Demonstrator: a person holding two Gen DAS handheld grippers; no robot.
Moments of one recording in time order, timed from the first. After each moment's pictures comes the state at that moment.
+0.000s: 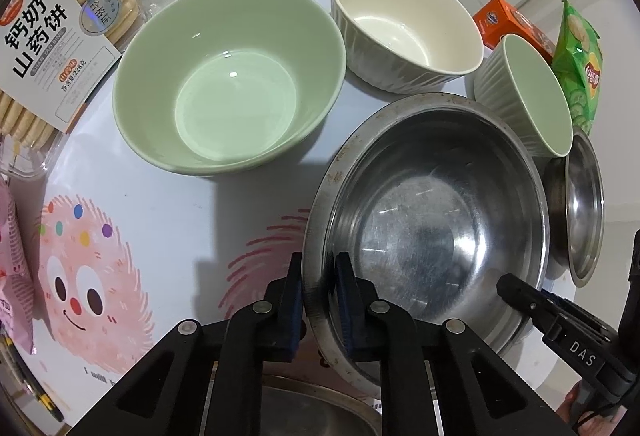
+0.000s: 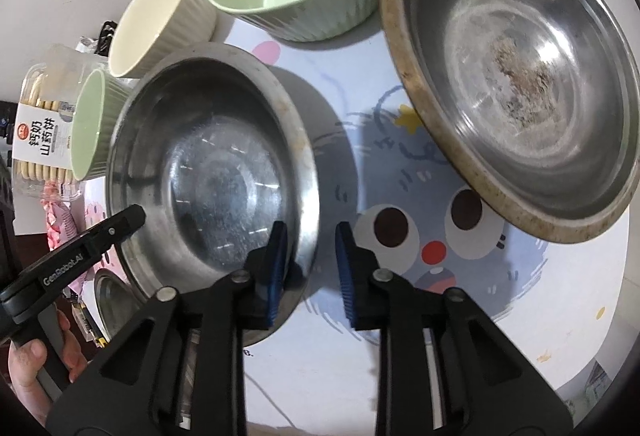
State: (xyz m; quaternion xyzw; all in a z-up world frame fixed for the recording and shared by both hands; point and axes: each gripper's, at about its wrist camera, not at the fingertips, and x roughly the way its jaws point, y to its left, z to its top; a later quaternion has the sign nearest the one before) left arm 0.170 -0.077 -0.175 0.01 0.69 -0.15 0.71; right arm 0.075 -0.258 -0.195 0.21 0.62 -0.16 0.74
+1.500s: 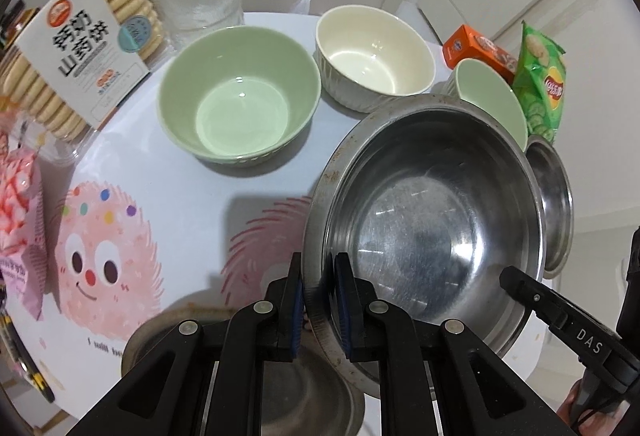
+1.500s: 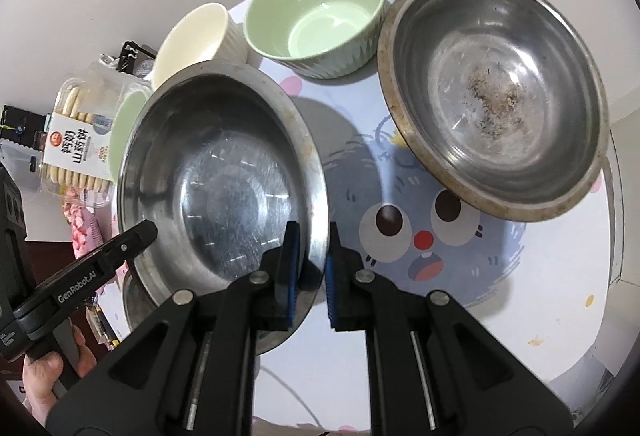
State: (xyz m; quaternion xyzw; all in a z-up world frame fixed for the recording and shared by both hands) left arm 0.144 -0.044 -0.116 -0.02 0.65 -0.15 0.74; right arm 0.060 -0.242 -0.146 0.22 0.58 -0.15 0.77
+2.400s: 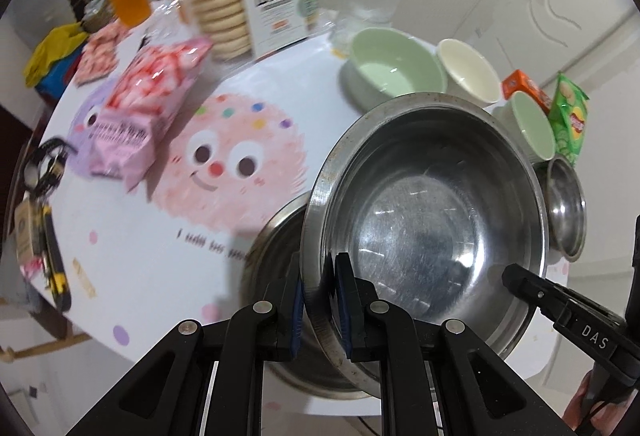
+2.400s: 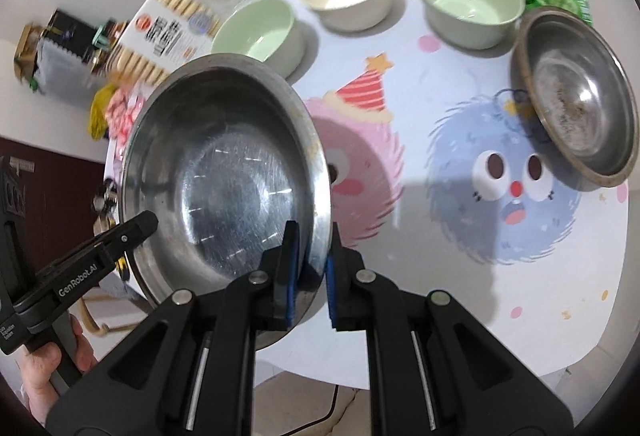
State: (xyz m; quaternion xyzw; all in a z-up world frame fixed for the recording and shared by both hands) left arm 0.045 0.070 -0.088 -0.07 0.63 -0.04 0.77; right arm 0.049 -0.128 -0.148 0.13 0.63 -0.03 0.77
